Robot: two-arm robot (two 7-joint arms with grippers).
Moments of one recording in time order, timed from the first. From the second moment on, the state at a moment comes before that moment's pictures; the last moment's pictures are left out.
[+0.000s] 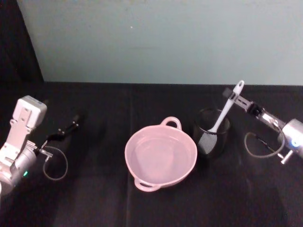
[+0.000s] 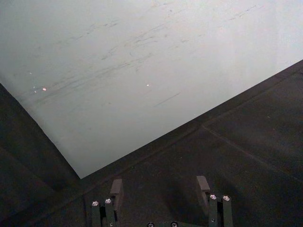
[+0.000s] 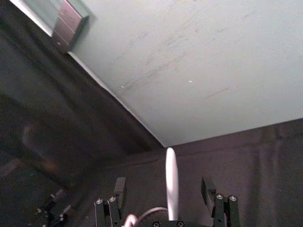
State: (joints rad) left arm -0.20 0.60 0.45 -1.41 -0.25 -0.12 0.03; right arm 0.37 0.45 -0.24 -1.19 1.03 0.28 0.55
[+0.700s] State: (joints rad) left arm -0.20 0.60 0.45 -1.41 -0.25 -0.12 0.03; right arm 0.45 0.43 -0.30 -1.05 1.08 0.23 0.65
